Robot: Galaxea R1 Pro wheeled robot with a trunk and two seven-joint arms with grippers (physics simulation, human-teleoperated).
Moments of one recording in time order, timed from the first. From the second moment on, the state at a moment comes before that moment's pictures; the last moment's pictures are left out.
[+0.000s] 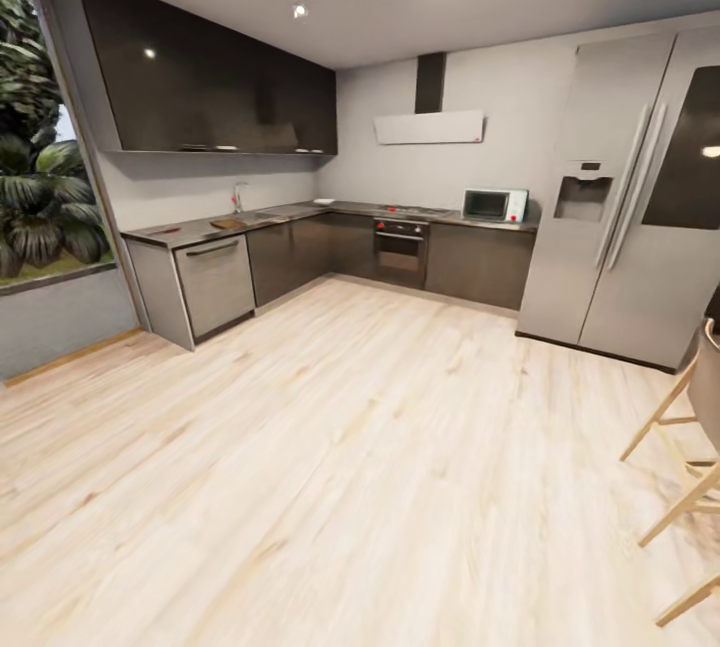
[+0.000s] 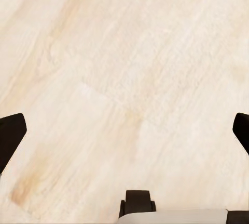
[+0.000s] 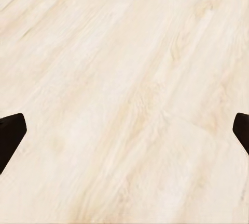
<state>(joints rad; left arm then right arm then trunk) 0.00 0.05 0.01 -0.47 0.00 -0.17 0.00 0.00 0.02 0.00 -0.60 0.00 -0.28 -0.01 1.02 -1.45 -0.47</state>
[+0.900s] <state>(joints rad) 0.00 0.05 0.01 -0.46 0.00 -0.17 0.00 0.00 0.02 0.00 -0.60 0.00 -0.30 -0.01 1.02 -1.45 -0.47</state>
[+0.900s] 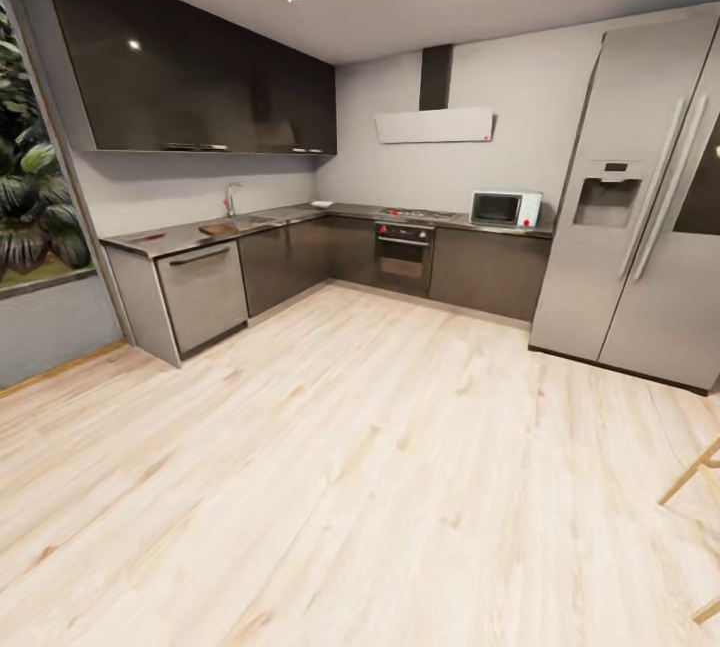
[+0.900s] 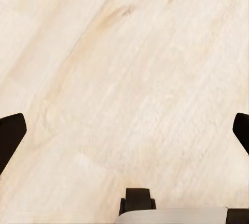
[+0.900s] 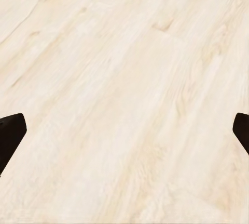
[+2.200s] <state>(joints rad) 0.00 0.05 0.01 -0.46 0.00 -0.17 0.00 0.00 0.02 0.00 -0.60 0.00 -0.30 -0.01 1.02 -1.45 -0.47</state>
